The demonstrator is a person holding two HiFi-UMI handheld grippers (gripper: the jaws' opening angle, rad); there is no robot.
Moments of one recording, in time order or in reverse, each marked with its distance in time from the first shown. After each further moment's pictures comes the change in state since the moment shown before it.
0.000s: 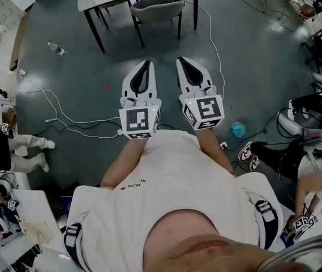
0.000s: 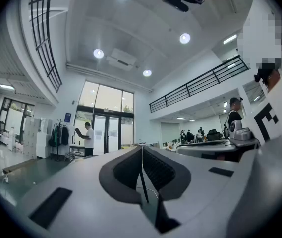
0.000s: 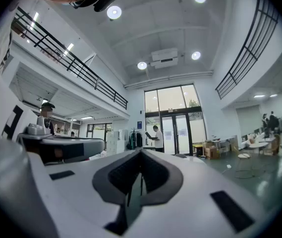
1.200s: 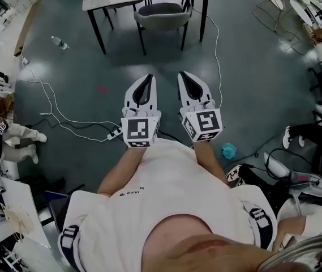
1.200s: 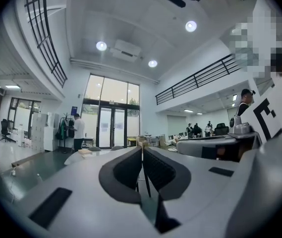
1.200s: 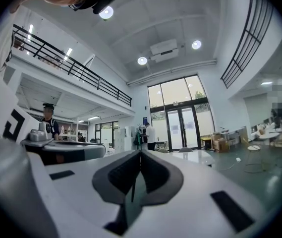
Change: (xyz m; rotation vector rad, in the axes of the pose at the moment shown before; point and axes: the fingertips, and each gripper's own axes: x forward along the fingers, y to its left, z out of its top) left arm 0.095 -0.043 -0.062 -0.009 0.091 0.083; right arm 0.036 -0.106 -0.045 0.047 0.045 0.106
